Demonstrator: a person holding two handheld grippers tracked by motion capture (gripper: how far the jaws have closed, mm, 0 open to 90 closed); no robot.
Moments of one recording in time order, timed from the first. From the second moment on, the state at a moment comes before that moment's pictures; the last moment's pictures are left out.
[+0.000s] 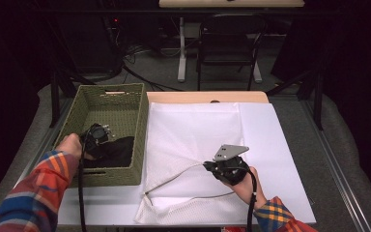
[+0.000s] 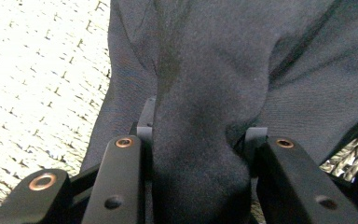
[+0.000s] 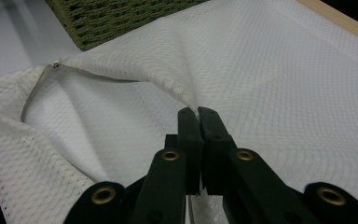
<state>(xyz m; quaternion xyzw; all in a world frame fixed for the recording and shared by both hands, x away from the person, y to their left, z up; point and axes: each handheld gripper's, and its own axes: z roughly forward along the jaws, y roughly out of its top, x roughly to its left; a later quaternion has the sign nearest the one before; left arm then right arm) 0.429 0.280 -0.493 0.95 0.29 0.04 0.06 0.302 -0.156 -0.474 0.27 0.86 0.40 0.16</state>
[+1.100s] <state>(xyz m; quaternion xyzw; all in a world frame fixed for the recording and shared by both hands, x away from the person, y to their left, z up) 0.420 0.282 -0.482 0.95 0.29 0.07 0.07 0.303 -0.156 -0.475 0.27 0.86 0.40 0.16</state>
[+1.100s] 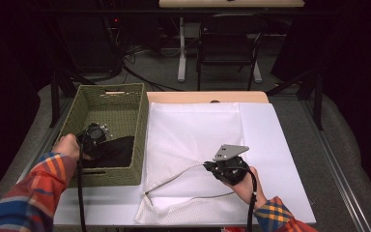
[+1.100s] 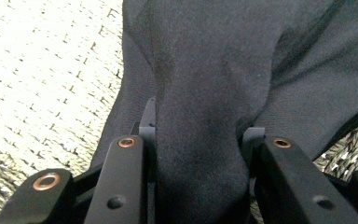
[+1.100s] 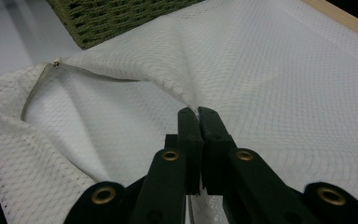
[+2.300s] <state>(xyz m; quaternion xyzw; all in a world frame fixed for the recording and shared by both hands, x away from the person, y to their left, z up) 0.409 0.286 -0.445 0.95 0.30 0.09 0.10 0.303 -0.157 -0.475 0.28 0.86 0.40 0.16</state>
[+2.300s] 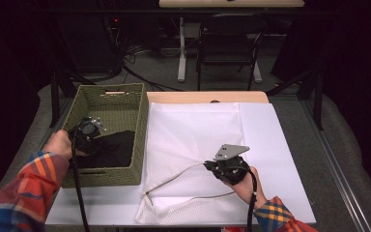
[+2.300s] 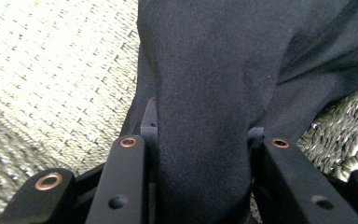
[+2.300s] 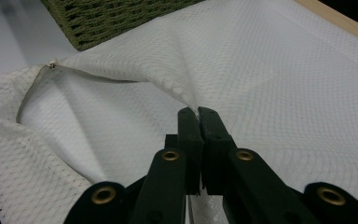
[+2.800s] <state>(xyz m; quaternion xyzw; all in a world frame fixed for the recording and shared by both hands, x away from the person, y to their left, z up) 0.406 0.286 -0.424 0.94 0.30 0.10 0.10 0.302 -0.156 -0.474 0.27 0.86 0.40 0.16</state>
